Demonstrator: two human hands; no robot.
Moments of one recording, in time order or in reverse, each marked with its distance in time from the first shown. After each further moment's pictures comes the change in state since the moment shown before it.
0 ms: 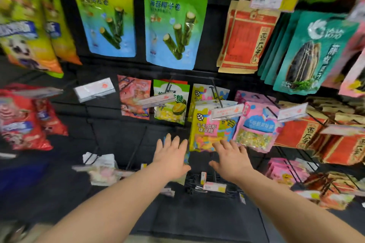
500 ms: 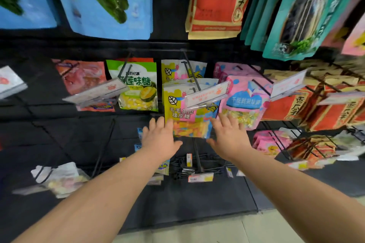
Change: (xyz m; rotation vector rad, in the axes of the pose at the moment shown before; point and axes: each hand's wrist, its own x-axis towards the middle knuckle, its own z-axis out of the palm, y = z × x) left_hand 0.120 0.024 0.026 -0.127 0.085 -0.018; right_hand 0.072 0.064 0.036 -0.009 0.078 0.153
